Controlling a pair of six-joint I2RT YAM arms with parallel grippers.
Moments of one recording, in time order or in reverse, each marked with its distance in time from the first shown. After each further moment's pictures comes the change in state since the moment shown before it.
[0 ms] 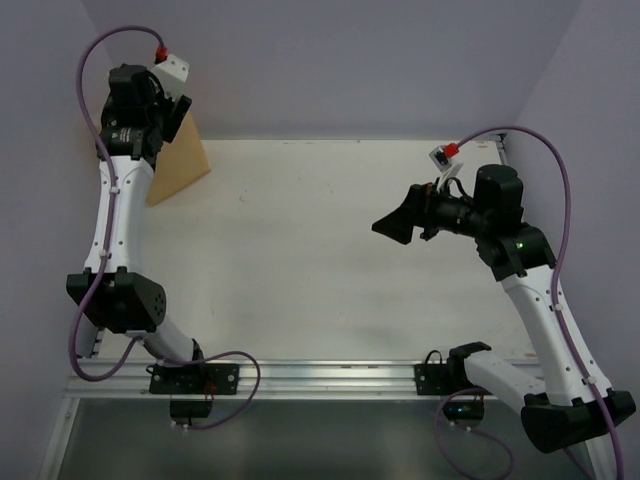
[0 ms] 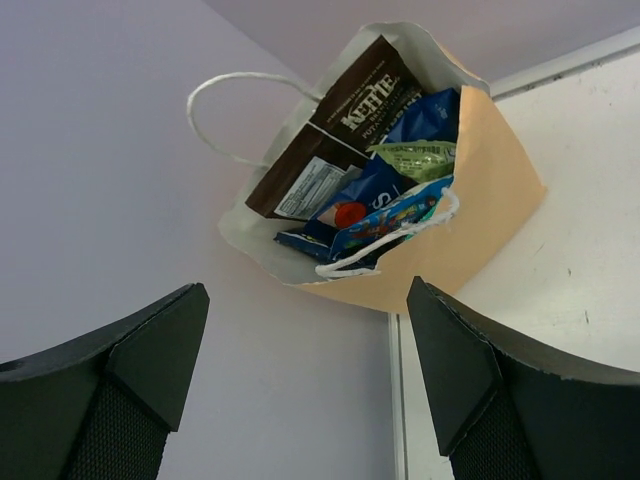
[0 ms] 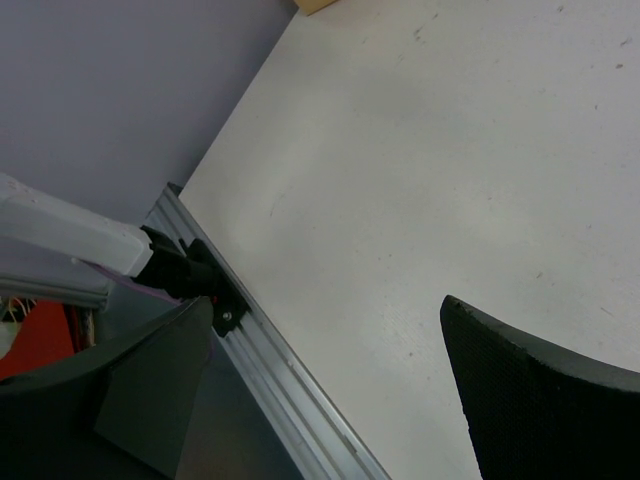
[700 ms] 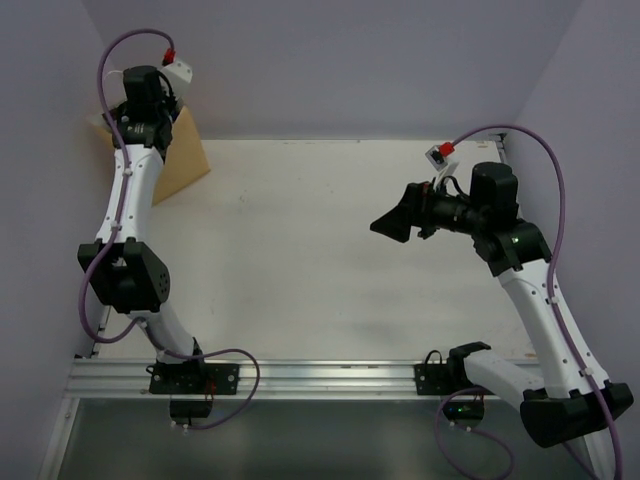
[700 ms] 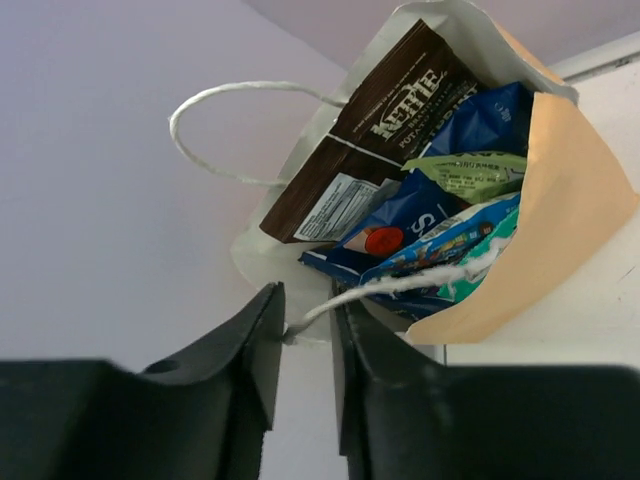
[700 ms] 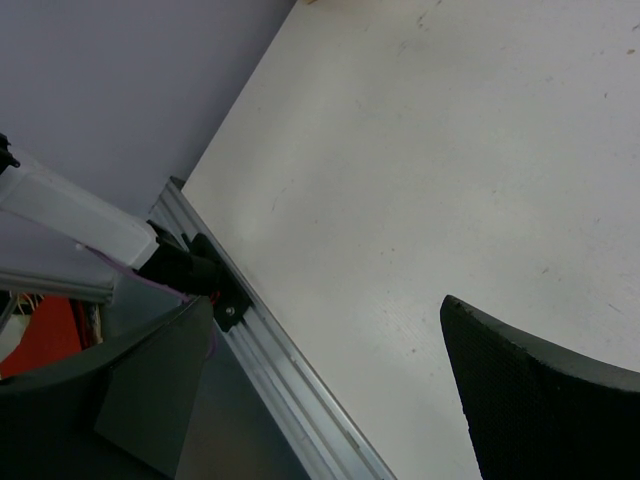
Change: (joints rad) left arm 0.014 0.156 -0.002 0.158 -0.100 0.104; right arm 0.000 0.026 0.000 0.000 -0.018 0.001
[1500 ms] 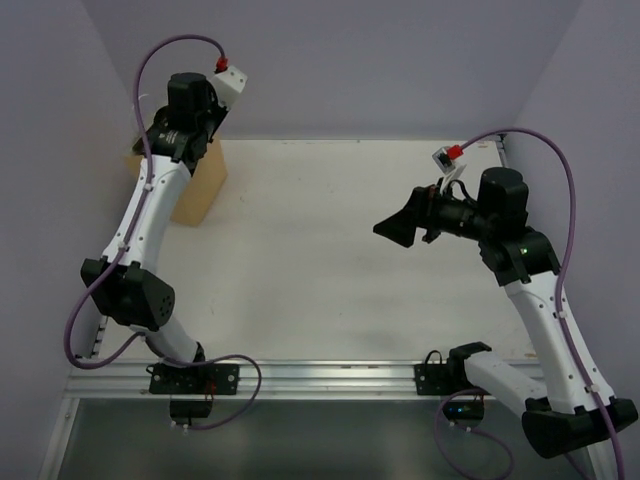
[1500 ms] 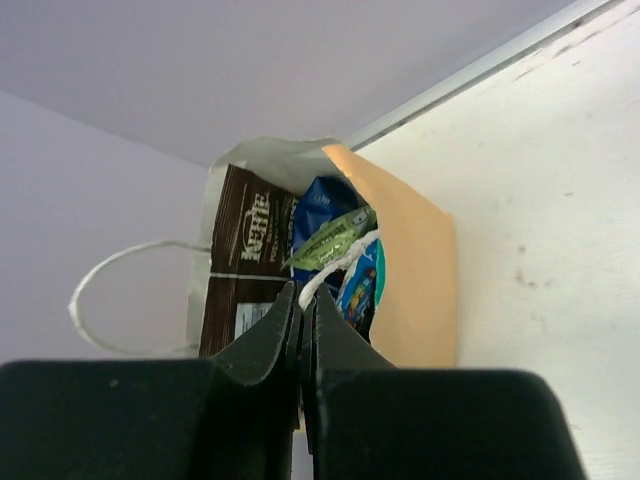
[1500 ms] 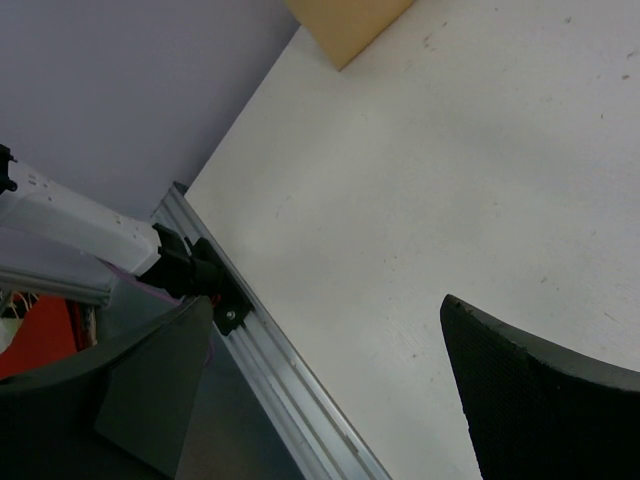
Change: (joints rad) left arm -0.221 -0.096 -0.034 -0.121 0.097 -0.134; right arm 0.000 -0.046 0.000 0.000 0.003 -0.001
